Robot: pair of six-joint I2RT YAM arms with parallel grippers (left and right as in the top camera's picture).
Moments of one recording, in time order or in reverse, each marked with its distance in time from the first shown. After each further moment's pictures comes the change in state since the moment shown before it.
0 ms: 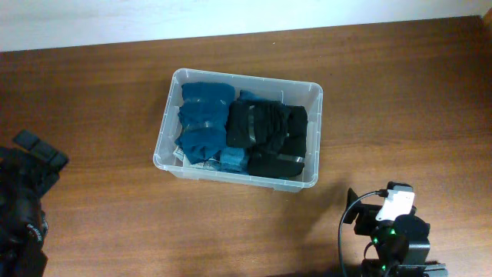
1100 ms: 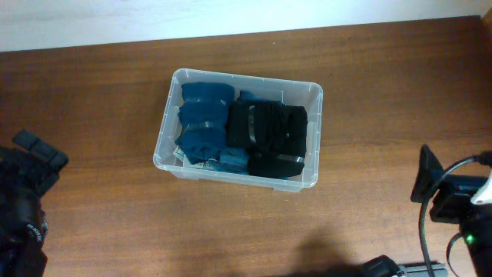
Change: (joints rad) left arm 0.000 0.000 0.000 0.000 0.000 0.000; right arm 0.435 0.726 1.327 -0.468 0.509 0.006
